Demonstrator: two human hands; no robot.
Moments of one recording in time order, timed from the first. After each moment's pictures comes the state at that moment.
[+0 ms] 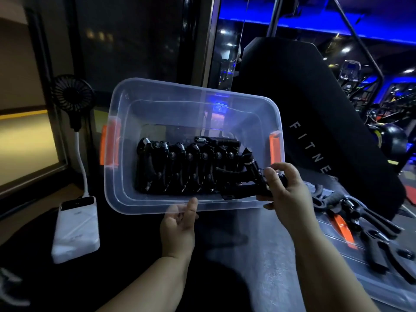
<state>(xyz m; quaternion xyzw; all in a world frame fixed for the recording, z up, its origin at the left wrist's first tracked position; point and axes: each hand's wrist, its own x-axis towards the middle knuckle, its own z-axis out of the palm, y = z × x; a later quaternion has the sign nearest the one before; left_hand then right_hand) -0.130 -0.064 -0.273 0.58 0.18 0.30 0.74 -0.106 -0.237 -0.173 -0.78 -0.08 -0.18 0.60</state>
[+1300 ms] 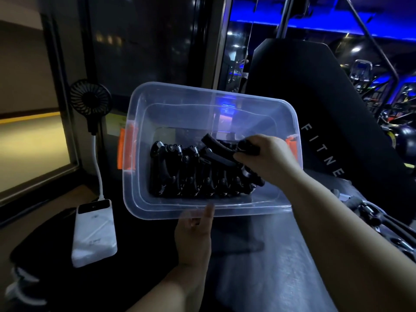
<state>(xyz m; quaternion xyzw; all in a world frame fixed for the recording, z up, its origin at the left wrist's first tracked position) -0.131 -0.059 -0.275 0.56 0.18 0.32 0.75 -0.061 -0.175 -0.110 -0.92 -0.21 -0.21 0.24</state>
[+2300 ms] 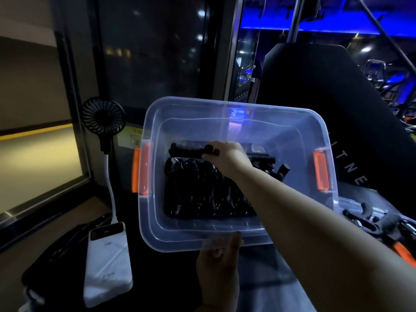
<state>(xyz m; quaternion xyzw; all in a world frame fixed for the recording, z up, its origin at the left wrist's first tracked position) -0.129 -0.057 -0.269 0.55 0.14 0.31 0.77 0.044 -0.053 -0.140 -0.92 -0.26 -0.16 0.25</state>
